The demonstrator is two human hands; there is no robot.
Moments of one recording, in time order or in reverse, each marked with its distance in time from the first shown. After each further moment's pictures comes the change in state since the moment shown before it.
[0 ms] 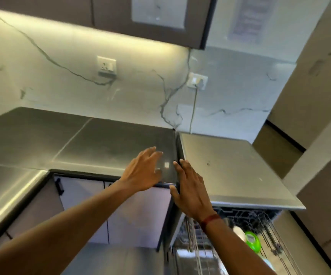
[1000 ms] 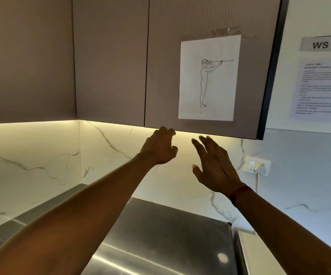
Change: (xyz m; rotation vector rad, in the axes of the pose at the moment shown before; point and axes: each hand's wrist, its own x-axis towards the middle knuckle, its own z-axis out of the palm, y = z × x) left_hand 0.288 -0.072 -0.230 0.428 0.368 -0.083; right_hand 0.395 -0.021 -0.081 -0.082 0.315 -0.356
